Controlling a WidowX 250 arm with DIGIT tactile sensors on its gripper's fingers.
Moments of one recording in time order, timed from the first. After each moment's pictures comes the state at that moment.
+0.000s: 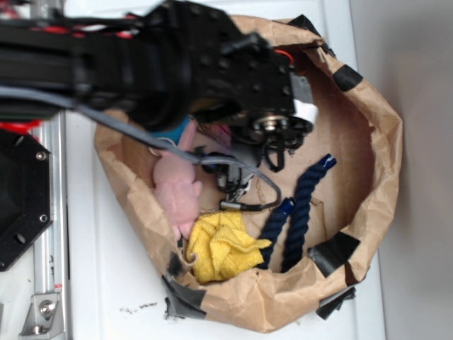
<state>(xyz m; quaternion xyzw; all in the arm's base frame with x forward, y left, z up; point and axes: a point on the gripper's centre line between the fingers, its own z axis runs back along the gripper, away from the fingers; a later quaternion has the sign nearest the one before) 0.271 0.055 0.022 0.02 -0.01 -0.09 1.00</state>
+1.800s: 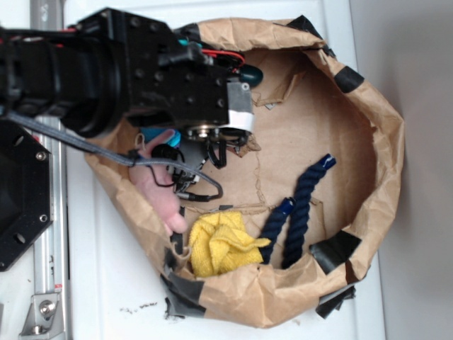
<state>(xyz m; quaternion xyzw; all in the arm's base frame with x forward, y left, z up) 0.224 0.064 0.016 0.05 0.02 -0.11 0.99</state>
